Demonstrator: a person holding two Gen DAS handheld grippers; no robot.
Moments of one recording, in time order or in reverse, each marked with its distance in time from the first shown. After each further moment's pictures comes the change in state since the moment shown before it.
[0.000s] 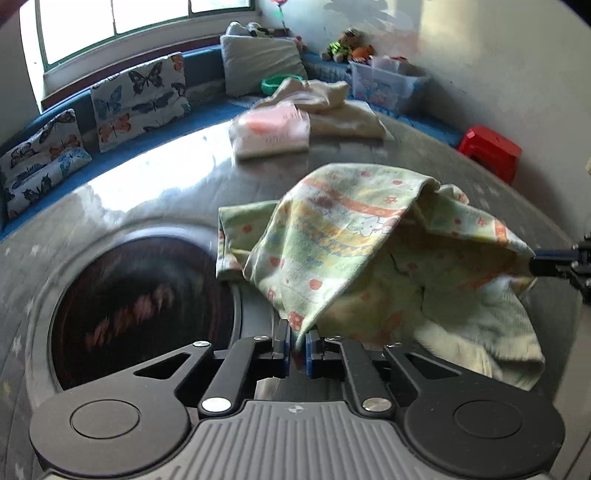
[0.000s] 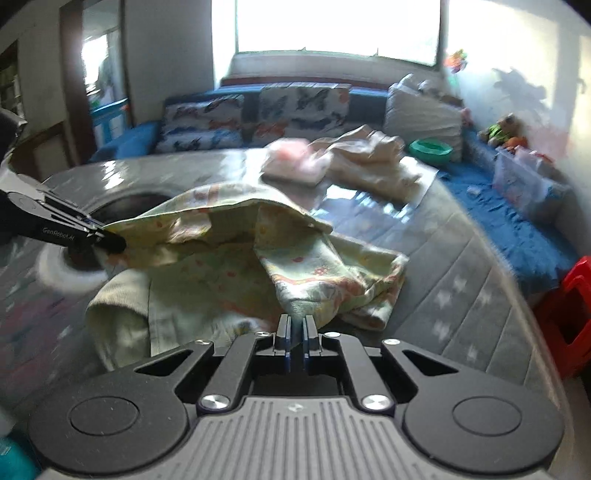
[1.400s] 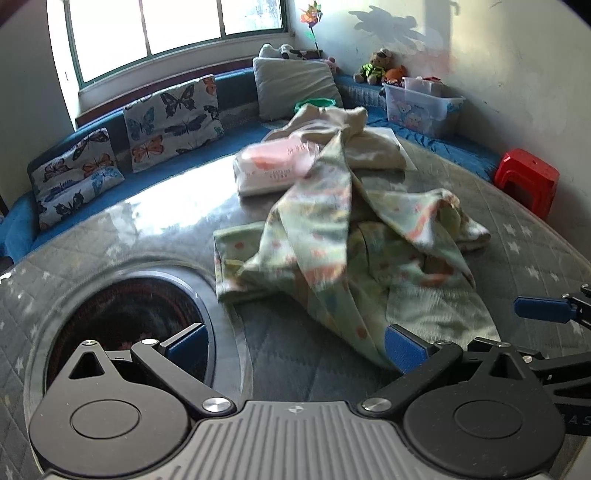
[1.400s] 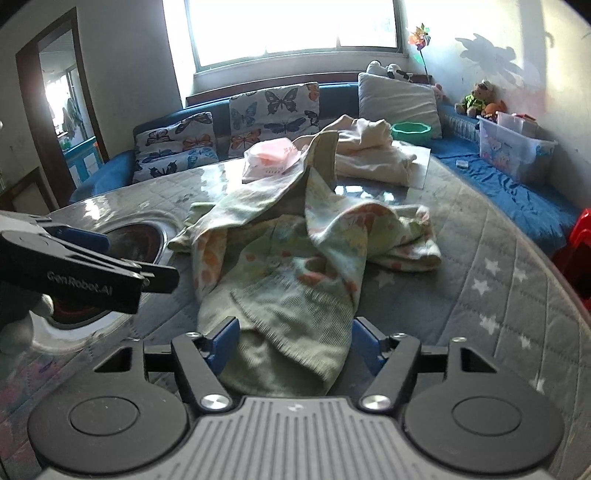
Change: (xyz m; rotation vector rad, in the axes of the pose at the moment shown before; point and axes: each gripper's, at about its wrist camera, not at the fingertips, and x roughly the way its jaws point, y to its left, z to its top) left arm 0.041 -0.051 0.061 -0.050 -0.114 0.152; right arm 0.061 -0.002 0.019 0.190 -0.059 -0.052
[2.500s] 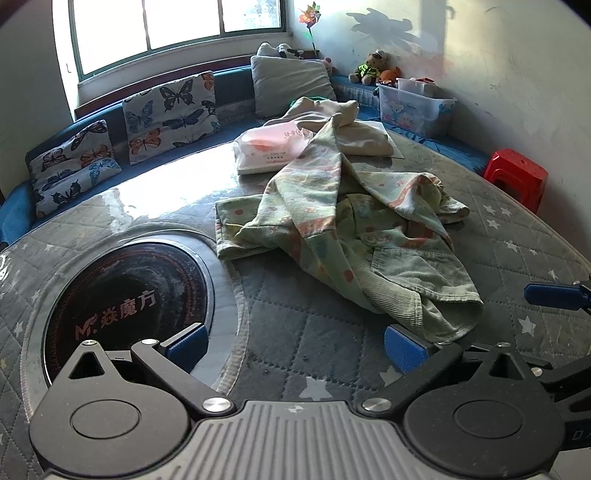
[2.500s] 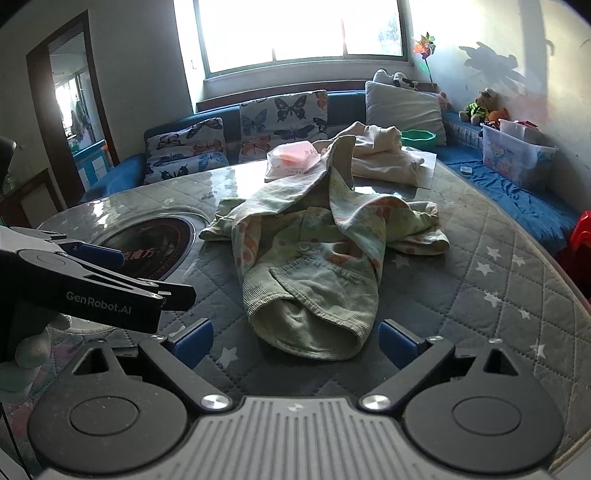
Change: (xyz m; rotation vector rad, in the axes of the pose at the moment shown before) left arm -0.028 0.001 -0.048 -0.023 0.012 -0.044; right arm -0.037 0.025 -0.030 -0.001 -0.017 0.024
